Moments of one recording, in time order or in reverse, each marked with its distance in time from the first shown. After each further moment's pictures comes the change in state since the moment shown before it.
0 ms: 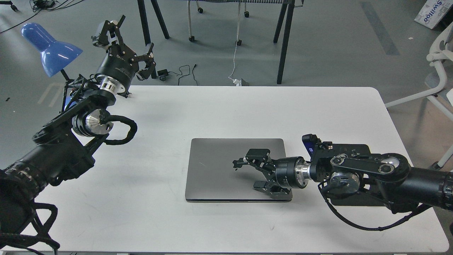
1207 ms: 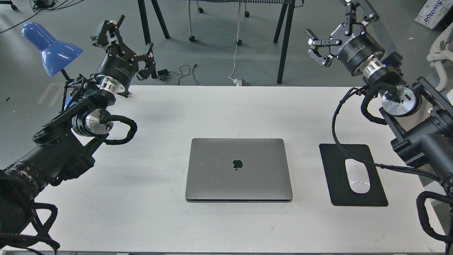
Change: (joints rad) left arm 0.000 0.000 -0.002 0.000 -0.003 0.000 0.000; right arm -0.162 0.071 1.150 -0.295 0.184 0.114 0.029
